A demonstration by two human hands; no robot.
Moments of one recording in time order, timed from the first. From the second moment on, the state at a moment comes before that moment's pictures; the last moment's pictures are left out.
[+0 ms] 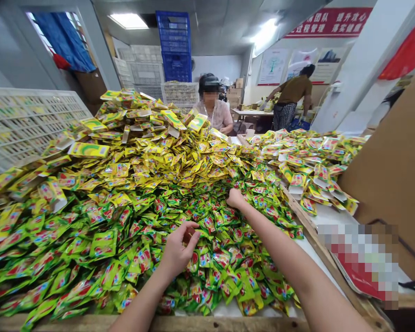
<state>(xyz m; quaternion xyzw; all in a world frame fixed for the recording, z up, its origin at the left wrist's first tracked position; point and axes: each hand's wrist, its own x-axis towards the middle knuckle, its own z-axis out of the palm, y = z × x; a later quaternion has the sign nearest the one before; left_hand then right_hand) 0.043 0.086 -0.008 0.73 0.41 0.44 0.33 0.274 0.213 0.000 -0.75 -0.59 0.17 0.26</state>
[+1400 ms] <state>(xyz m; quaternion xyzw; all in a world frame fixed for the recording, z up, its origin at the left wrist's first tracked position) 0.098 0.122 0.036 0.76 0.40 0.30 0.41 0.217 0.071 0.015 -0.38 -0.25 0.59 0.66</state>
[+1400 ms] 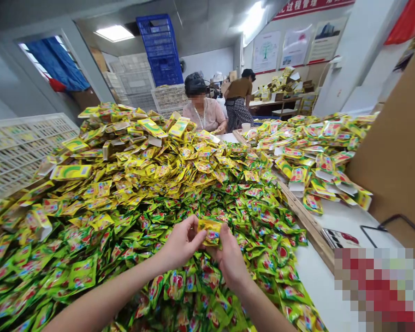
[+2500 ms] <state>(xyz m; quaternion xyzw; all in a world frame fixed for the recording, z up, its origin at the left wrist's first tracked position) 0.047 0.117 0.088 0.87 0.39 0.26 0.17 0.247 0.088 0.006 -0.48 -0.27 0.41 0.73</state>
